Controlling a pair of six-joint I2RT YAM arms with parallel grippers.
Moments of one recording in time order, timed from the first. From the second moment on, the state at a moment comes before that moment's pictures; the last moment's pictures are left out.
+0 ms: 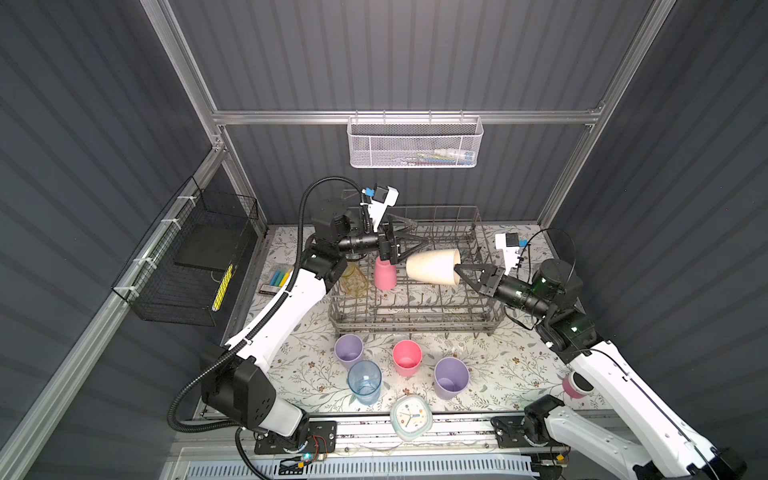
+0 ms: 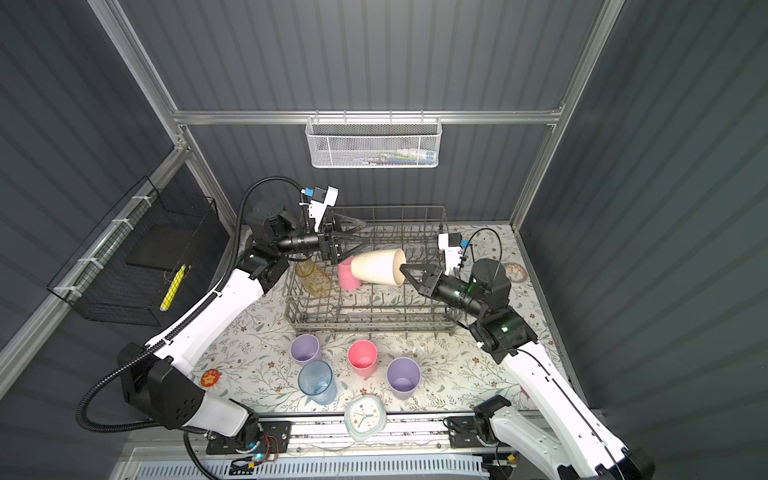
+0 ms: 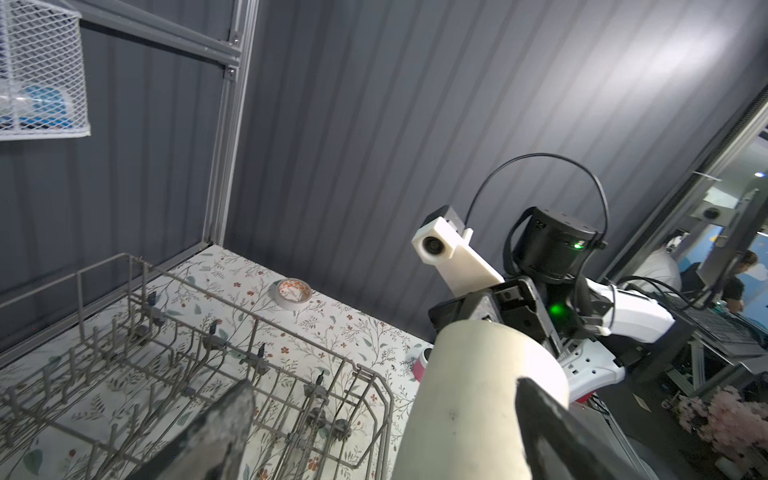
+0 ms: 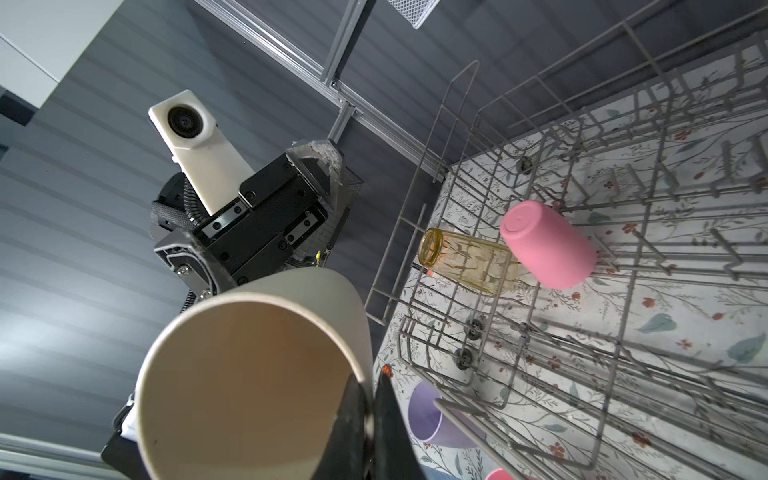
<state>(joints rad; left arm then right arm) -0.49 1.50 1.43 0.14 1.03 -0.41 0.42 0.91 0.90 -0.04 -0.57 0.94</state>
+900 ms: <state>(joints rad) -0.49 1.53 1.36 0.28 1.24 -0.48 0.32 1.06 0.84 0.34 -0.74 1.15</state>
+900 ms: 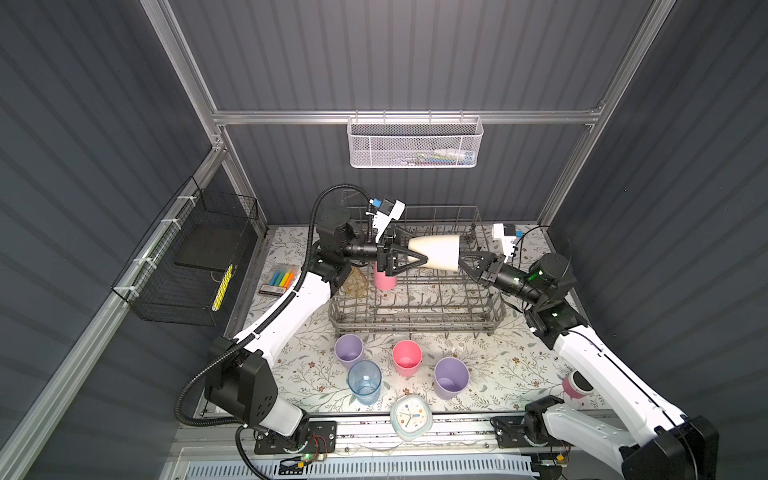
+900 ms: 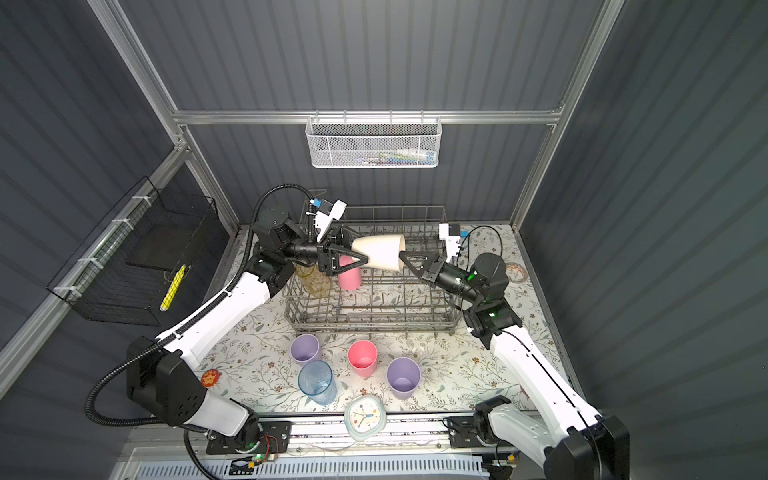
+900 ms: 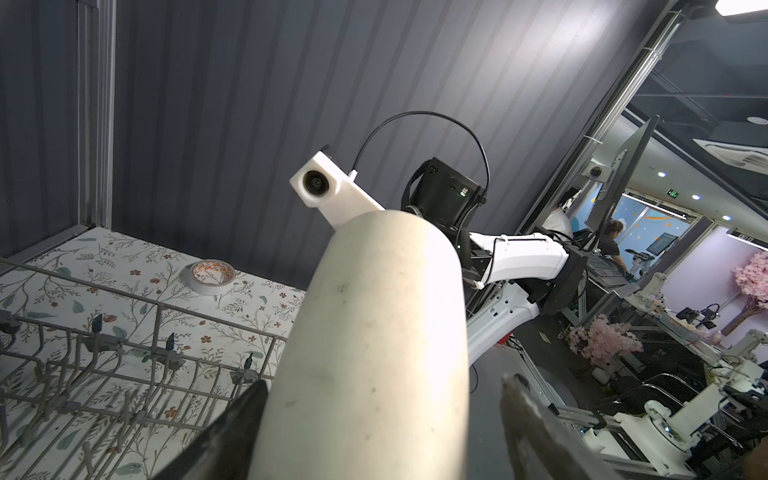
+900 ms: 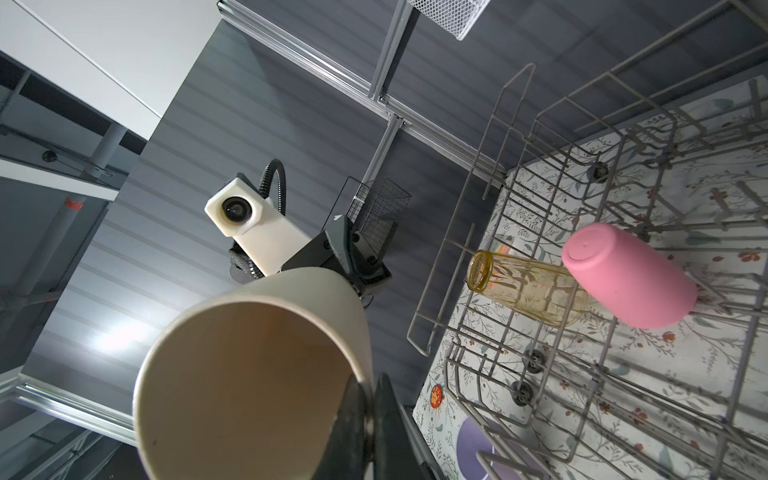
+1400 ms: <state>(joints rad) -0.49 1.55 1.36 0.30 1.24 -0.50 0.32 1.09 0.82 0.42 -0.74 1.19</state>
